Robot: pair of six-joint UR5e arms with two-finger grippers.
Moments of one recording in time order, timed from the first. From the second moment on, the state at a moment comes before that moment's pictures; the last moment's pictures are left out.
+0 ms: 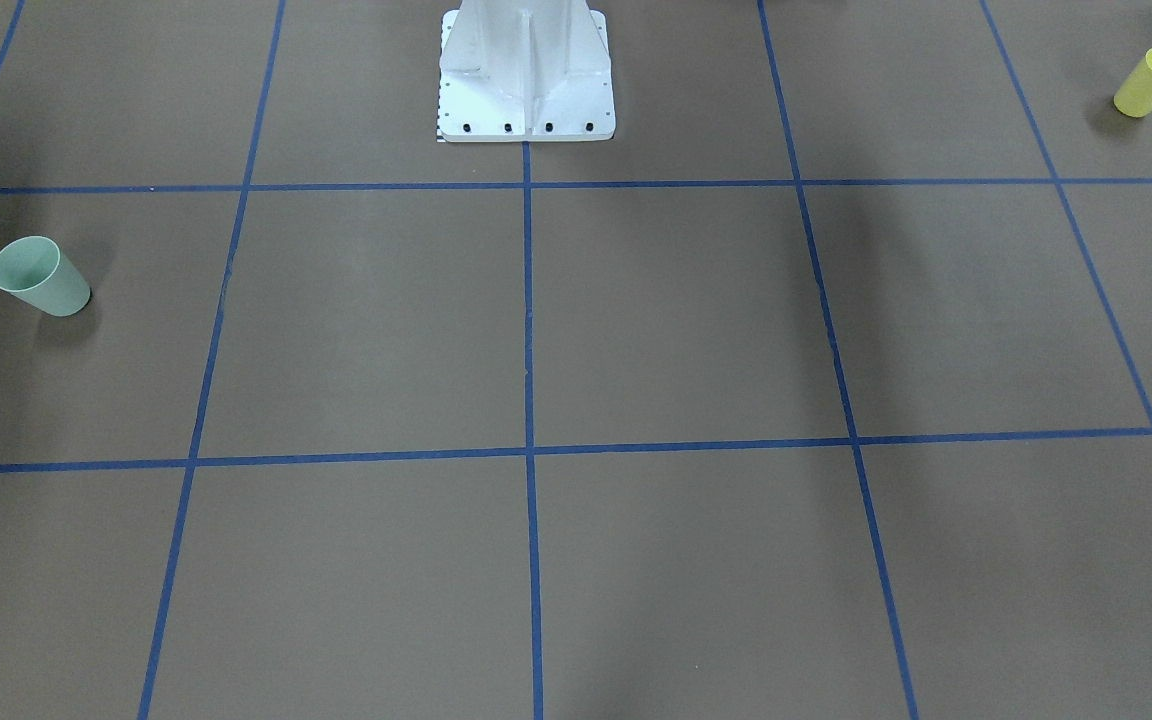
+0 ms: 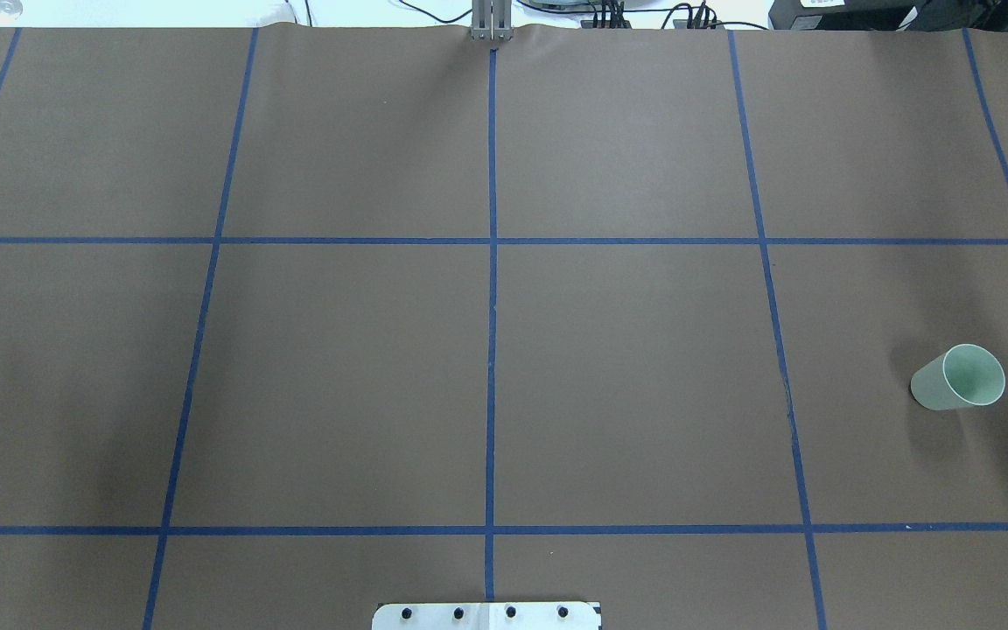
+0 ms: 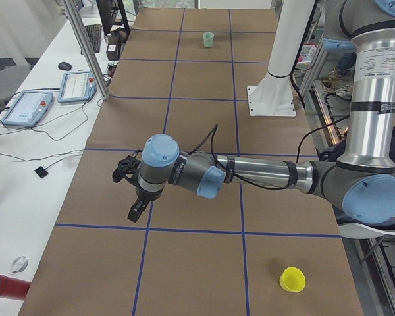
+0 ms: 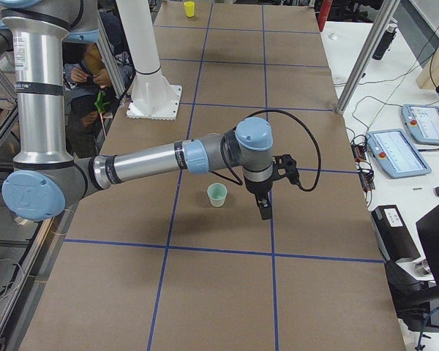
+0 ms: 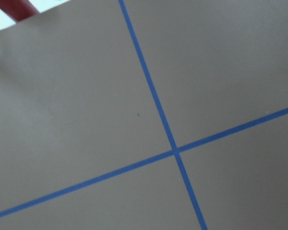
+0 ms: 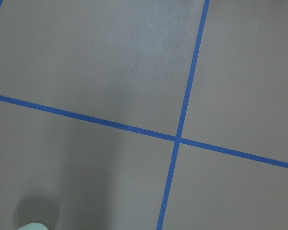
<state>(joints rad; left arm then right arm) -1.62 -1.58 -1.64 -1.91 -2.29 0.15 1.55 -1.59 1.85 -1.54 2.29 -0.05</state>
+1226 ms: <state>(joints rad) -1.53 -1.44 -1.75 -2.21 -1.87 -0.55 1.55 -1.63 1.84 -1.51 2.30 0.02</state>
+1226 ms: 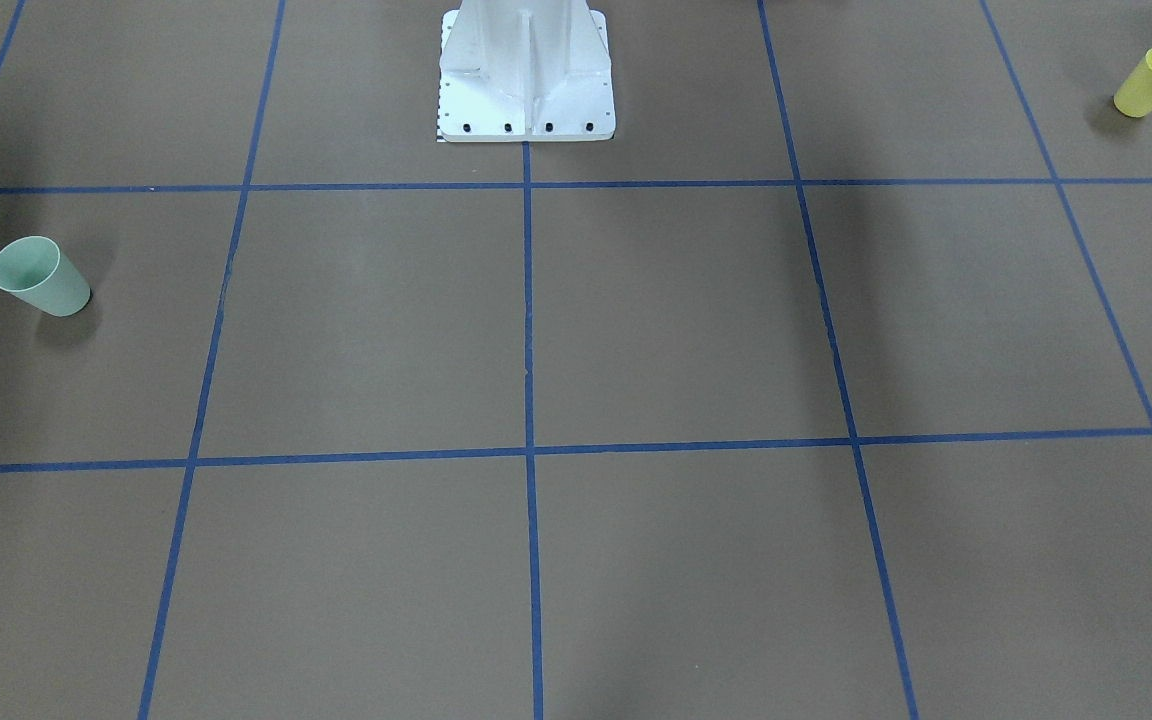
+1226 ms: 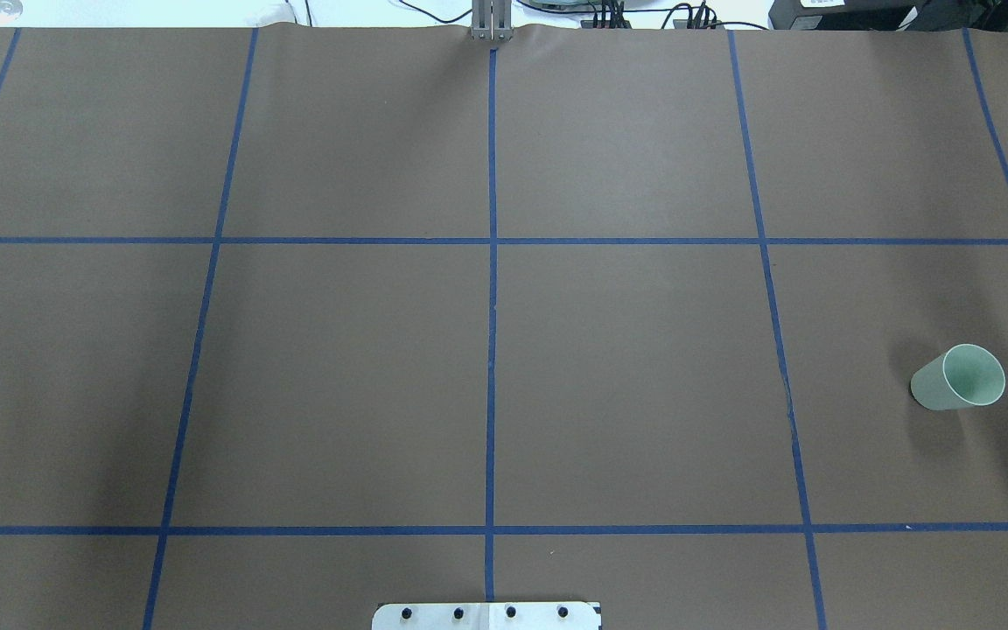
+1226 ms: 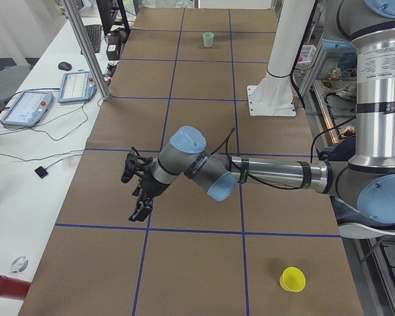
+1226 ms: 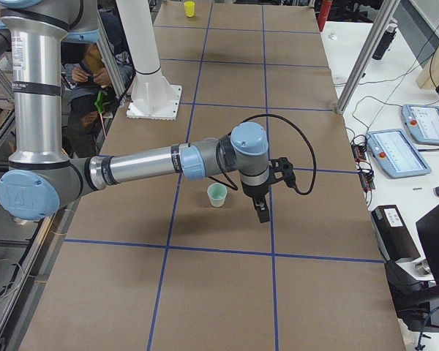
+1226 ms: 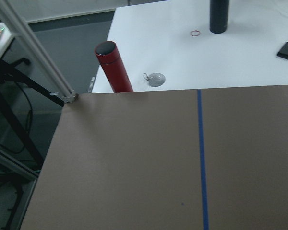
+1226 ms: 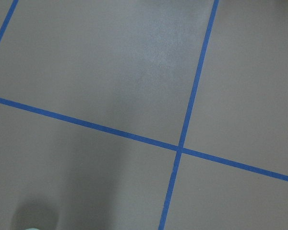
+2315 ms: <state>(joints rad) -1.40 -1.13 -1.87 -1.95 -1.25 -1.30 1.55 -1.72 1.84 -1.40 2.31 0.08</state>
